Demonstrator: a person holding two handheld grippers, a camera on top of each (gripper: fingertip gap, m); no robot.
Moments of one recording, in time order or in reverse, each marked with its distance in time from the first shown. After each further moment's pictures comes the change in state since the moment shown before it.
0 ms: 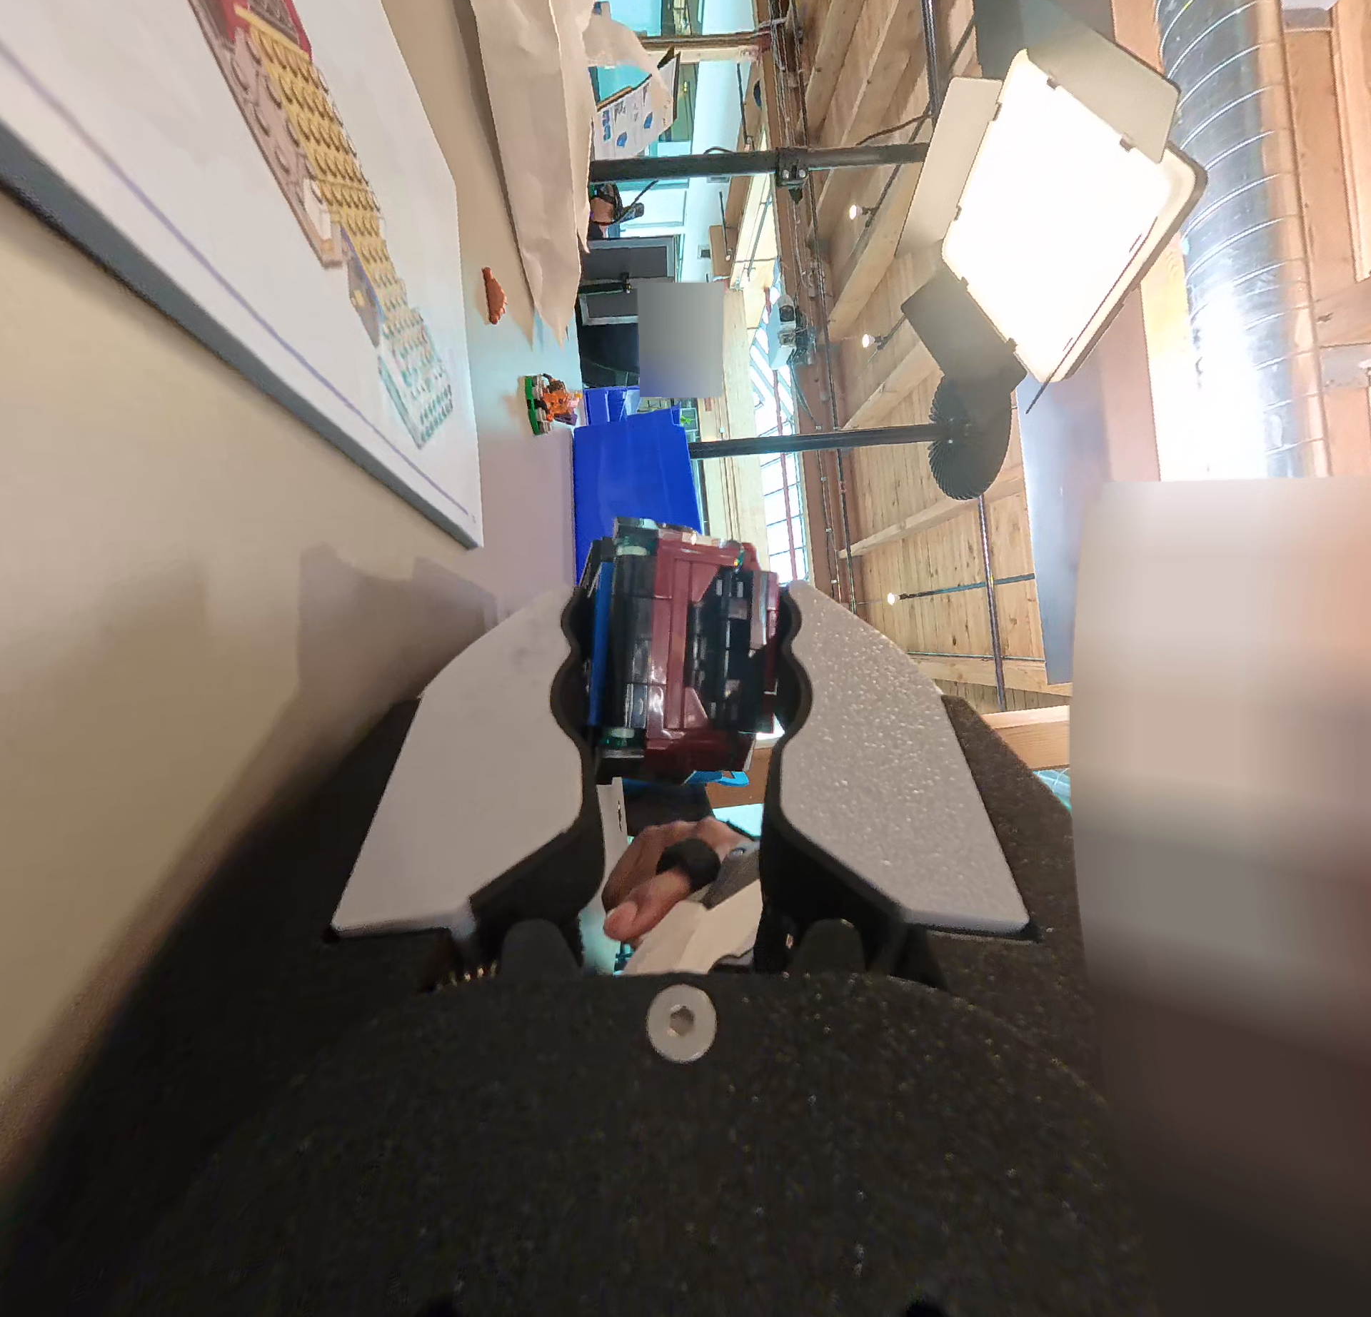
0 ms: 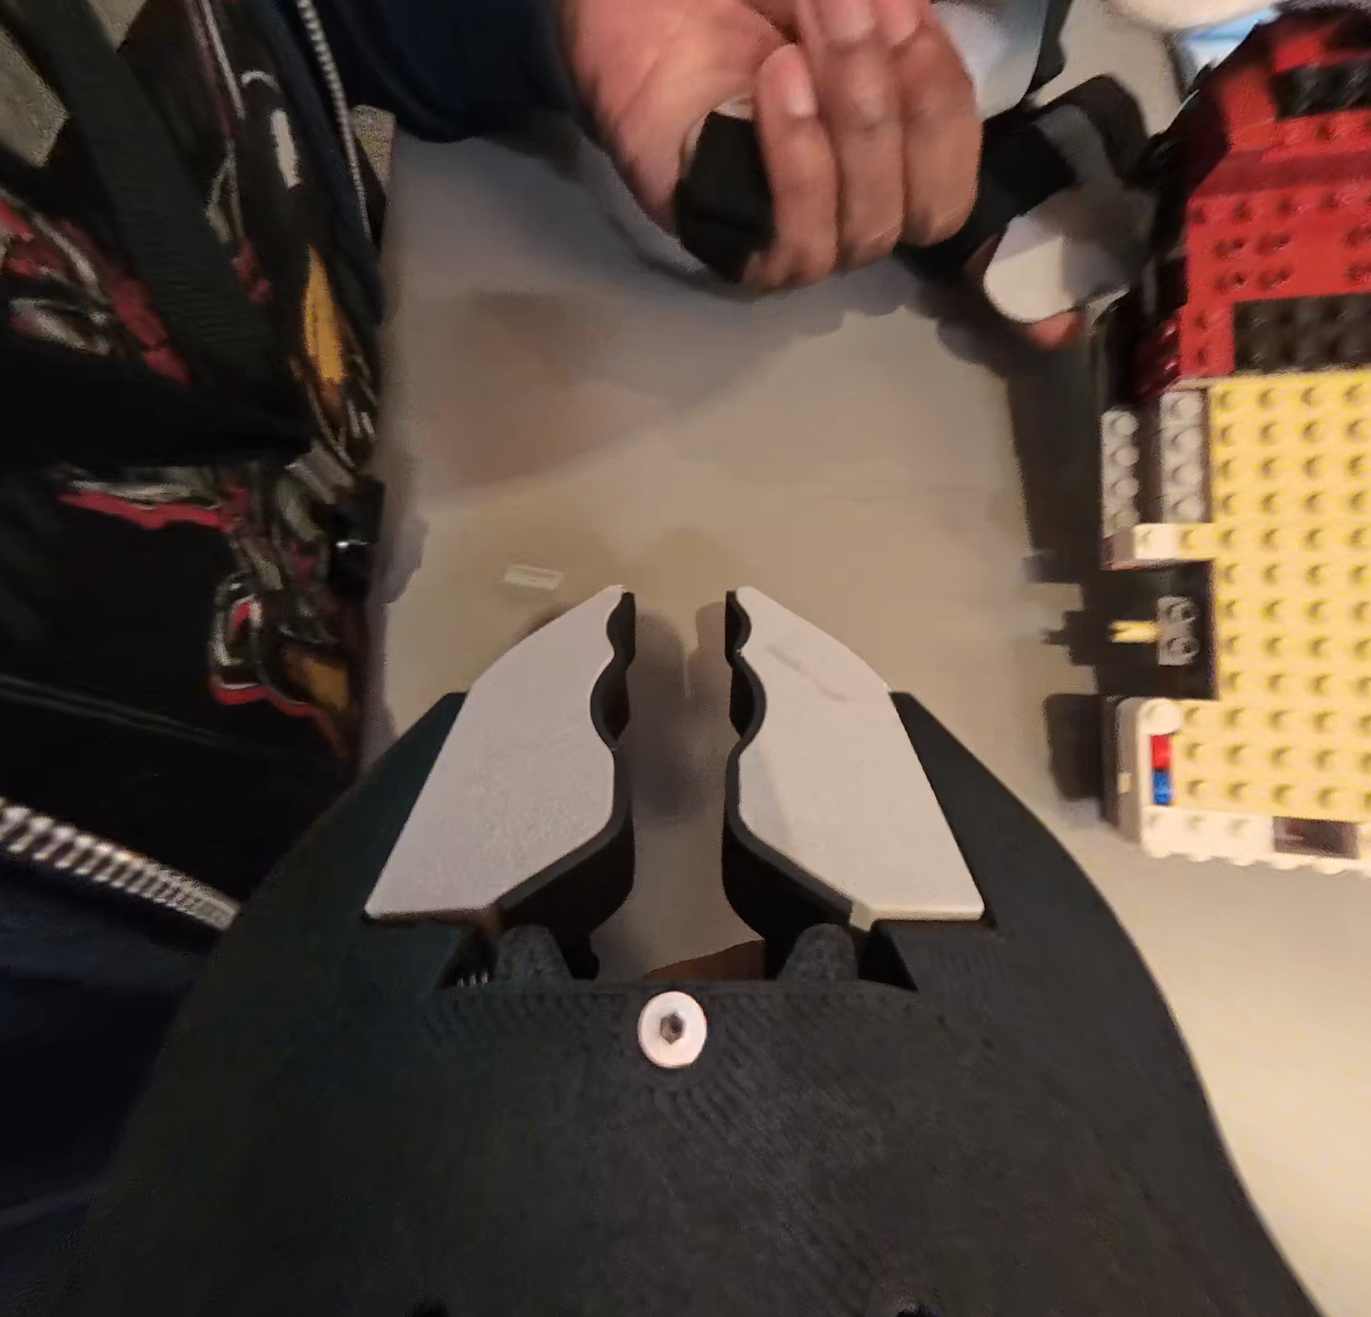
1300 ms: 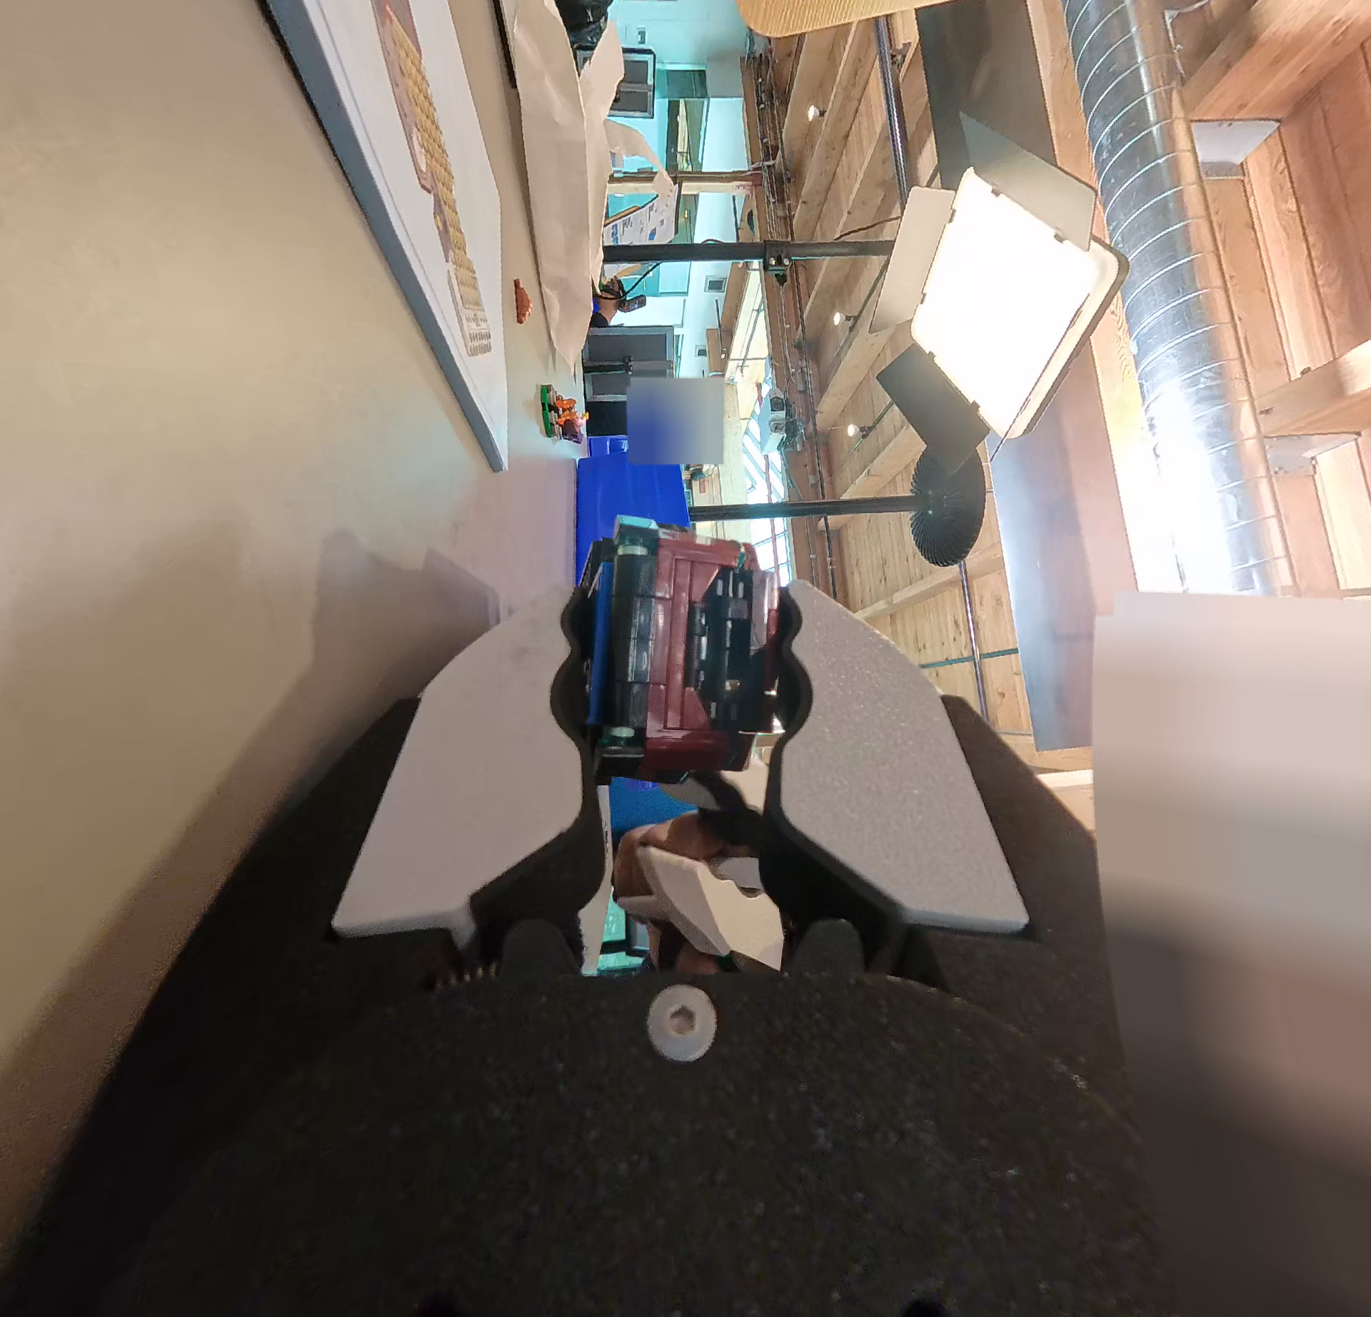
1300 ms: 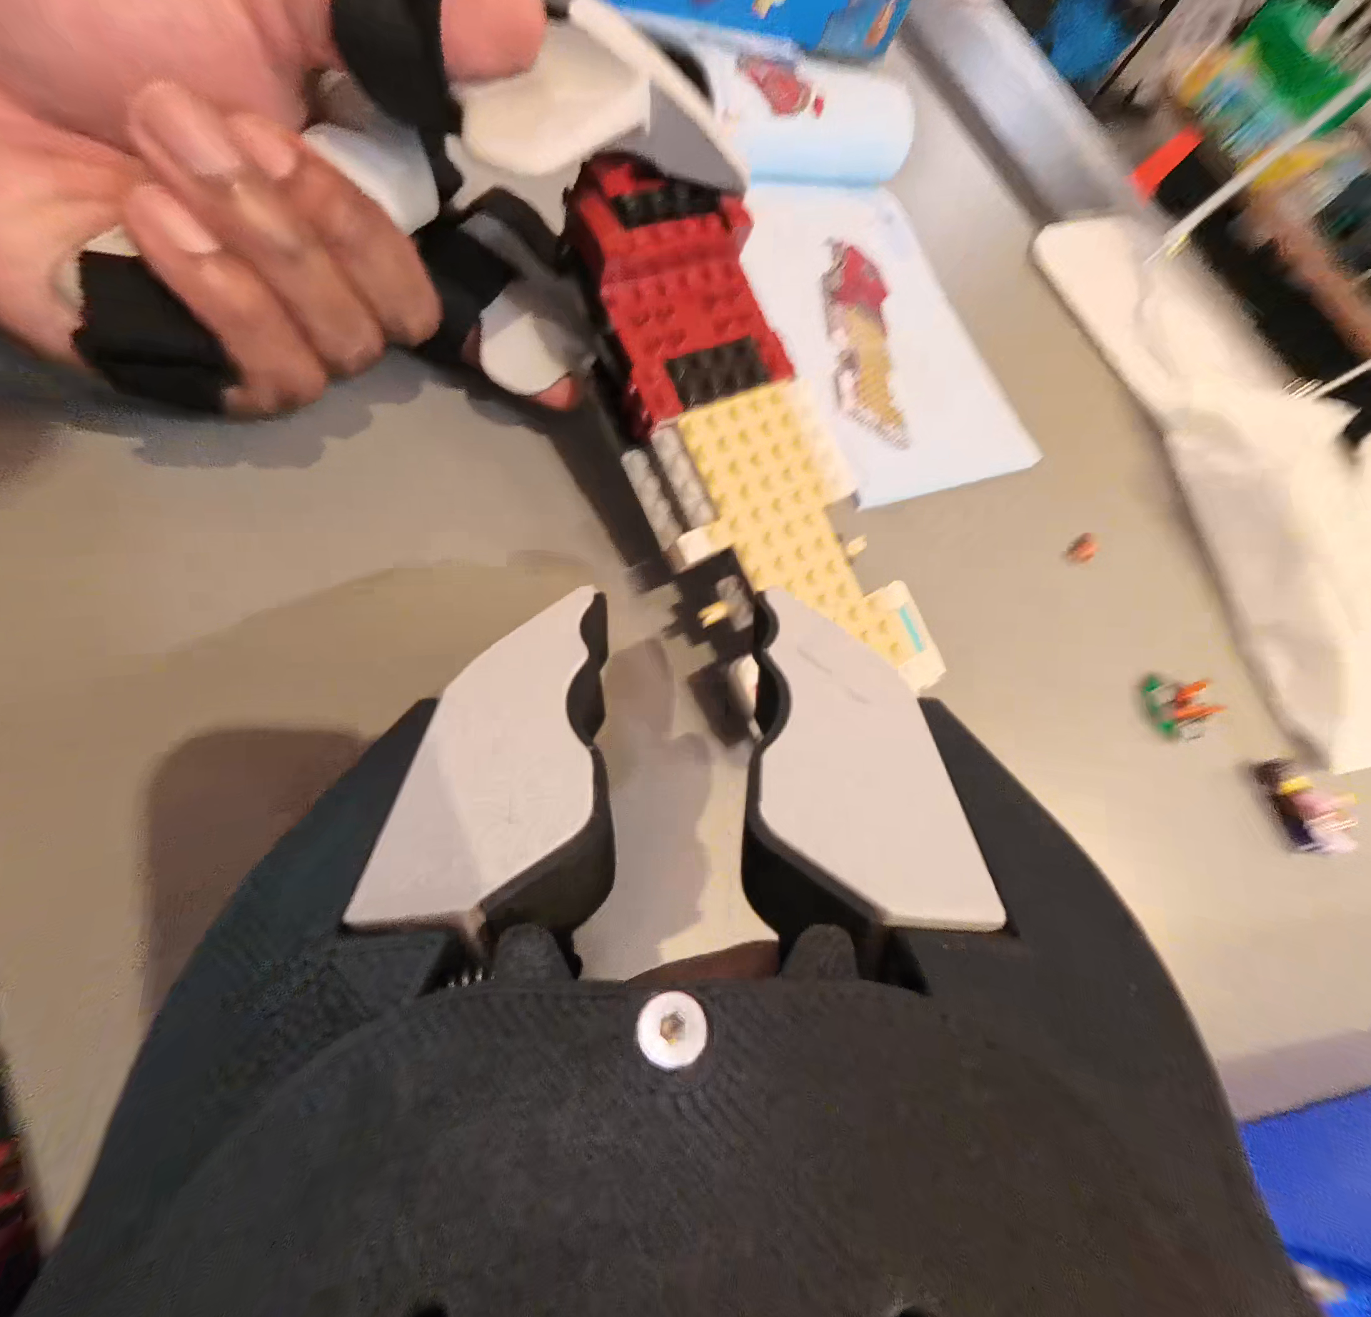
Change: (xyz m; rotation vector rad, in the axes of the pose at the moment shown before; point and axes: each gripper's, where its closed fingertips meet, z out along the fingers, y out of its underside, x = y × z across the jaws) left arm 0.003 0.019 -0.046 0.131 0.001 -0.025; right arm 0.067 -0.033 -0.014 0.049 0.605 -0.030
